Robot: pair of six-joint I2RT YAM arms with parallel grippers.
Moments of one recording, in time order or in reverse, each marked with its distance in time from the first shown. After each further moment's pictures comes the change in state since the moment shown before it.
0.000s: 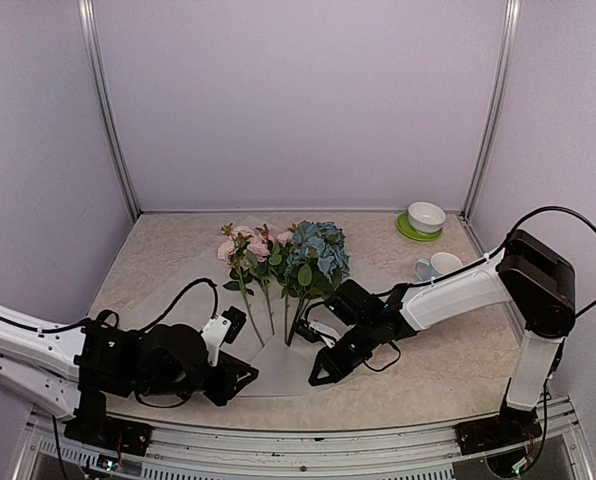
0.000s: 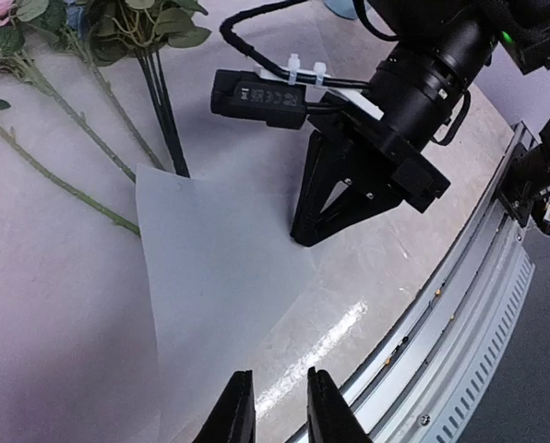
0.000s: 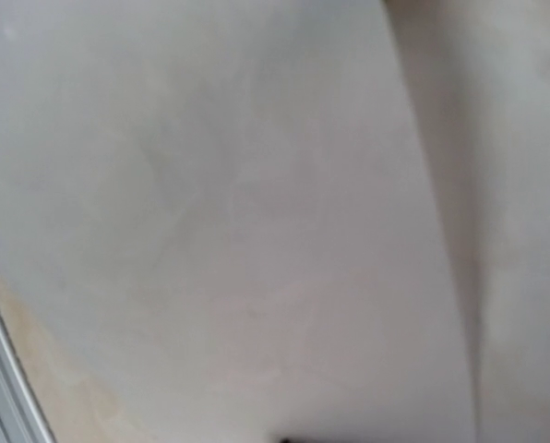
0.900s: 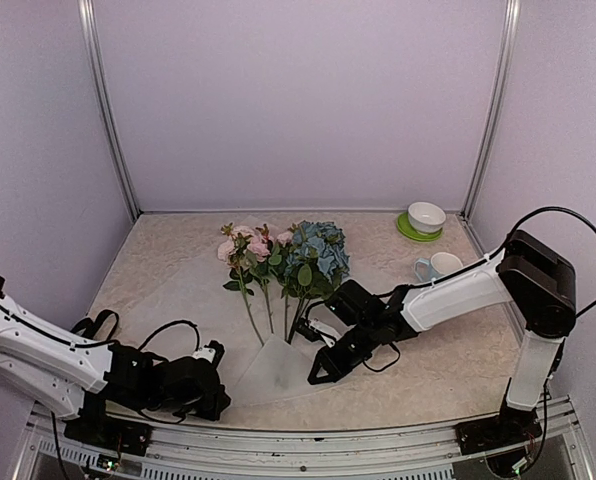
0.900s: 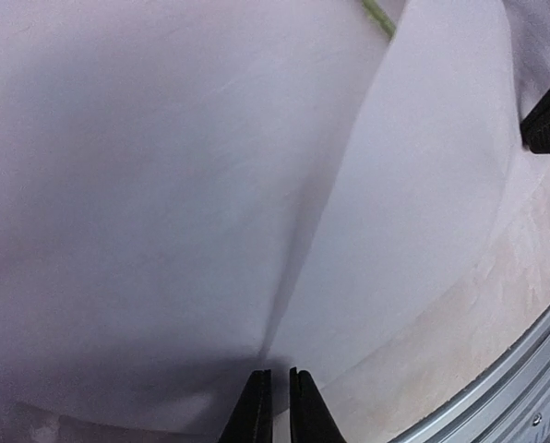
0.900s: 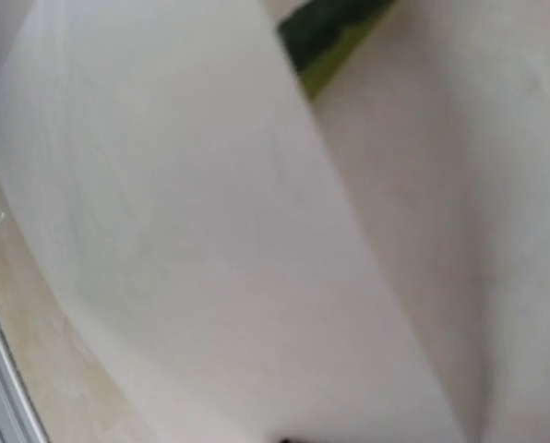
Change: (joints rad) left arm 0.028 0.170 -0.153 -0.029 0.053 -0.372; right arm 0.000 -0.002 -0.013 0.031 0.011 0.016
